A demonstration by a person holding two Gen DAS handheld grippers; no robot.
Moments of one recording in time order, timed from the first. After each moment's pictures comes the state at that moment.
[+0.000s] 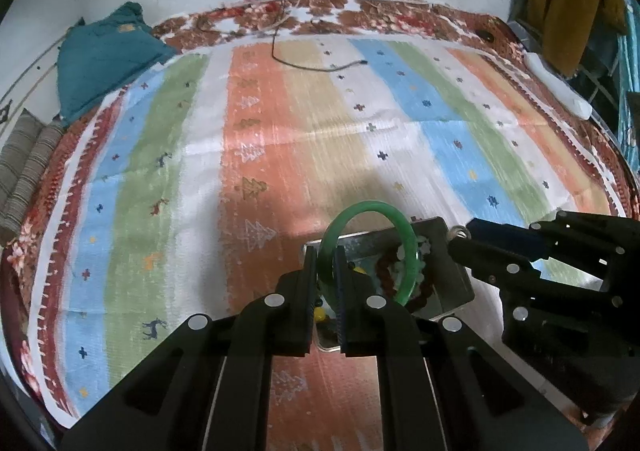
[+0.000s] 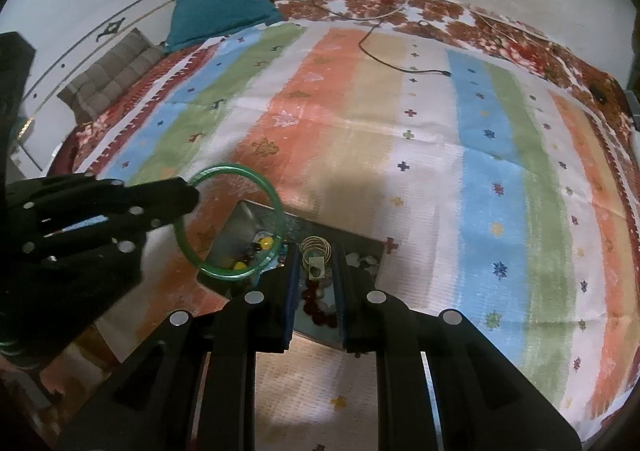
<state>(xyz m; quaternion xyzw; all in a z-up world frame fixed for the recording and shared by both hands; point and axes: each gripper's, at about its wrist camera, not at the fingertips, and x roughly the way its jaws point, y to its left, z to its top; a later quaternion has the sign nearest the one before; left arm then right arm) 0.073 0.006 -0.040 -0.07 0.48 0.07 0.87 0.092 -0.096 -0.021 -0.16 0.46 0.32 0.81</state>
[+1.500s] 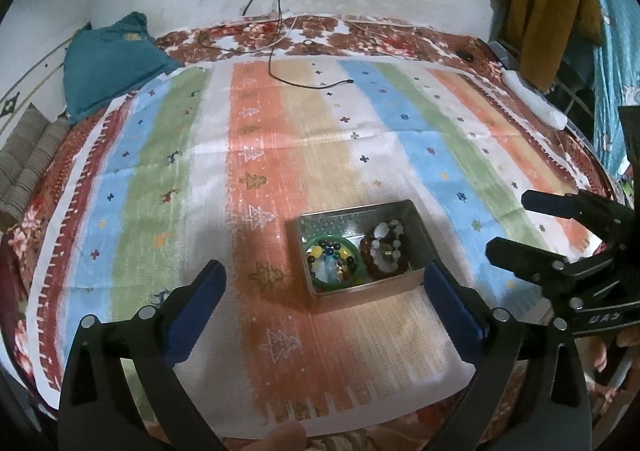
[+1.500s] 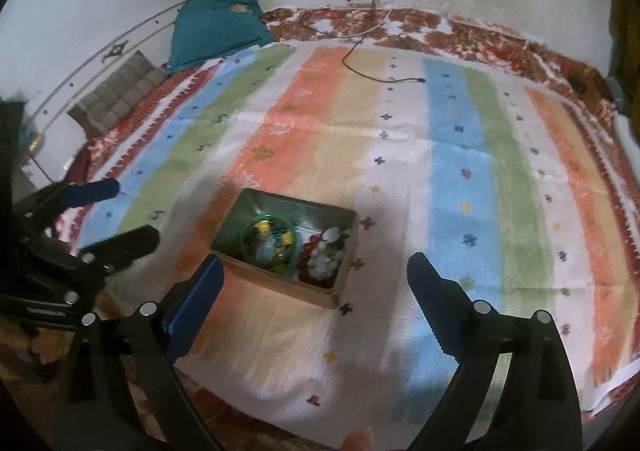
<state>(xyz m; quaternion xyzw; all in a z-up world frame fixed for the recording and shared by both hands) 0.006 -0.001 -0.013 -0.08 0.43 0.06 0.90 0.058 -0.152 0.012 -0.12 0.45 0.31 0.83</state>
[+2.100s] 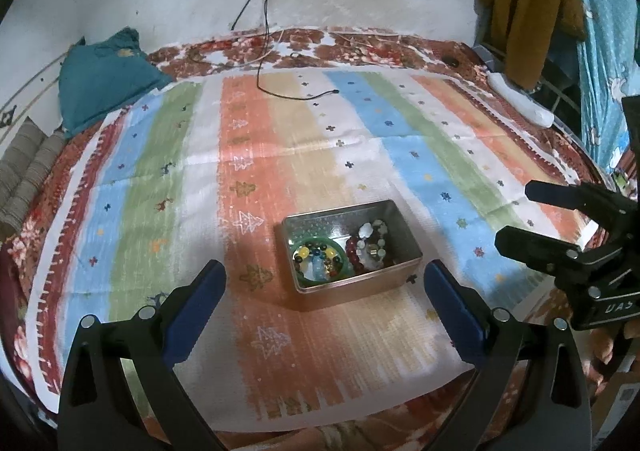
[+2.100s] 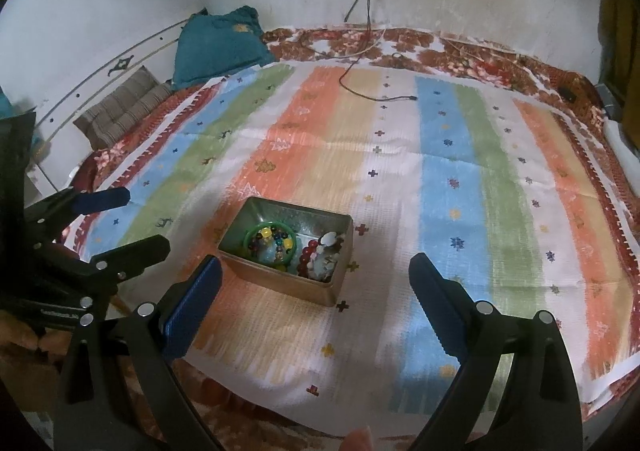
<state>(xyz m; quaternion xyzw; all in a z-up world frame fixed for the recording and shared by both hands) -0.012 -0.017 -0.006 -0.06 0.40 0.04 0.91 0.035 -0.169 0.029 -0.11 0.41 0.31 0.85</state>
